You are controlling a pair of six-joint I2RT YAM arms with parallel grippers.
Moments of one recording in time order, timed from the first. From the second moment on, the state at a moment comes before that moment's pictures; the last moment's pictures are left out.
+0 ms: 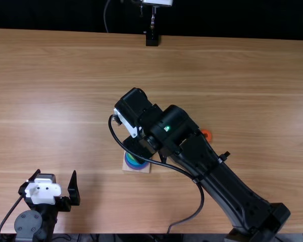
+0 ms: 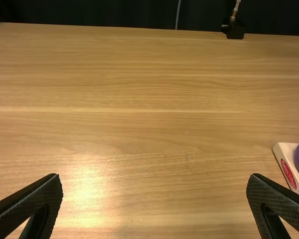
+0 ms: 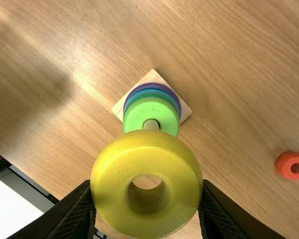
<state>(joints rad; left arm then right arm) -0.05 0.01 0.11 -0.41 0.01 -0.08 0.77 1.89 2.01 -1.39 -0.01 0.00</state>
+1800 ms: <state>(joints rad) -0.05 0.01 0.11 -0.41 0.01 -0.08 0.77 1.93 1.98 -1.39 -0.01 0.01</state>
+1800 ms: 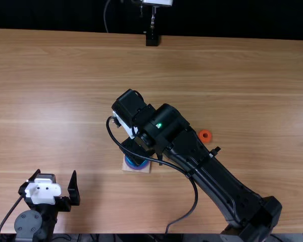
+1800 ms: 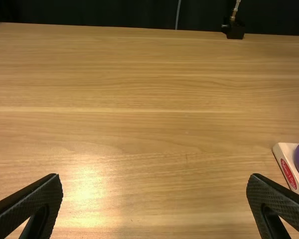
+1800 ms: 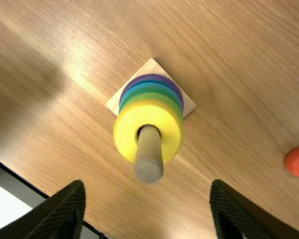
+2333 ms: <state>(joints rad) -0.05 0.01 0.11 -0.41 0.01 -0.08 0.77 1.93 2.00 -1.26 -0.01 0.03</state>
